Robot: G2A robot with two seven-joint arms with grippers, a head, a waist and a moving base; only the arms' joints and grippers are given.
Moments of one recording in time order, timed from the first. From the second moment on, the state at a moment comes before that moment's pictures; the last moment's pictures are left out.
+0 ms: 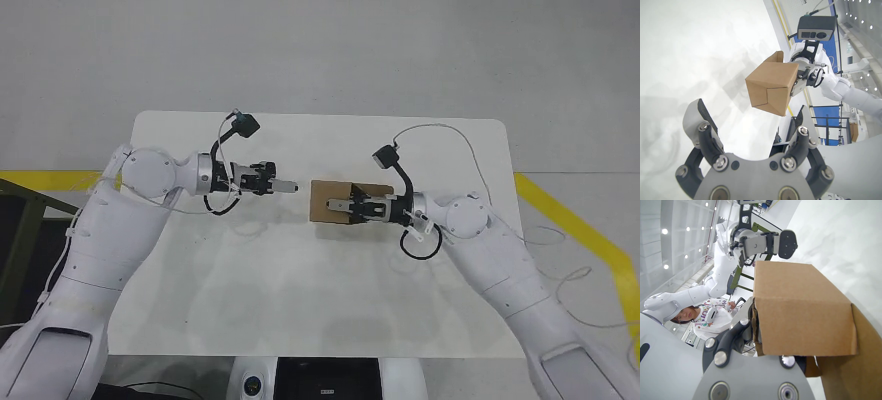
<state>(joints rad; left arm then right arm) 0.72 -1.01 -1.08 -1.31 -0.03 -0.43 -1.19 -0.77 -1.18 0.87 -1.17 0.31 -0.61 0.97</state>
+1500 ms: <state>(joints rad) 0.90 -0.96 -1.07 -1.52 0.52 -0.74 -0.89 -0.87 -1.15 1.02 -1.30 0.21 -0.52 1.00</state>
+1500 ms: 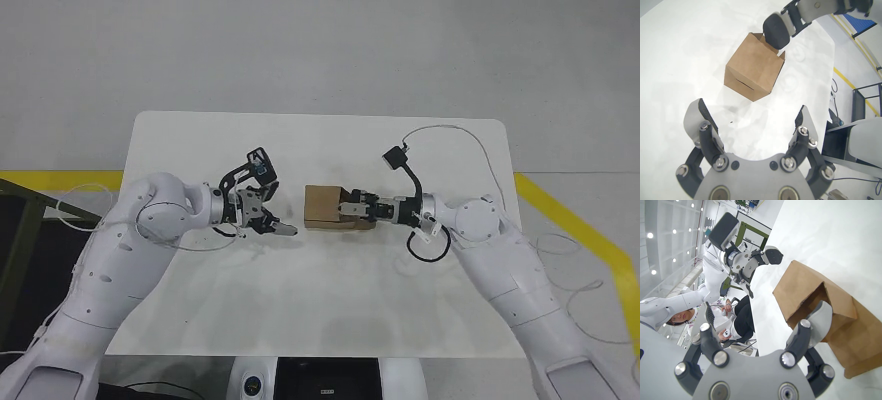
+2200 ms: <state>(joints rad) 0.87 -0.98 -1.00 -1.50 0.96 -0.87 -0.50 -0.96 -1.11 1.13 -1.46 0.18 -0.53 1.05</state>
